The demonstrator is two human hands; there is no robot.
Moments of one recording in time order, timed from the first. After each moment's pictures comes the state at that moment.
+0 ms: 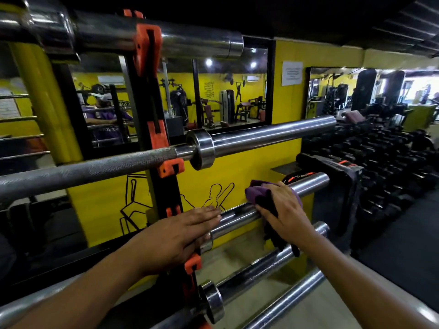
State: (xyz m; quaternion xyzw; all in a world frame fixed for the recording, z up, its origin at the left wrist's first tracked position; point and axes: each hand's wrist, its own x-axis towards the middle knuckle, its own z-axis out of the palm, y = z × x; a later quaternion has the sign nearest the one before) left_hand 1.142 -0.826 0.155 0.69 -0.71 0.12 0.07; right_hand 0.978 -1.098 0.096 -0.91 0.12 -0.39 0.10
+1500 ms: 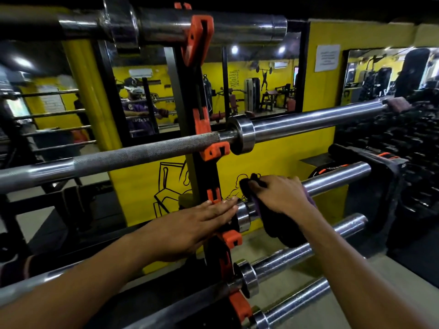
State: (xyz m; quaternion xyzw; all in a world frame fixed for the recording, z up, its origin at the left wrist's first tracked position) left_hand 1.153 -0.771 0.162 0.69 -0.71 0.09 -0.06; right_hand 1.041 -1.012 0.157 -0.94 0.25 -0.21 0.09
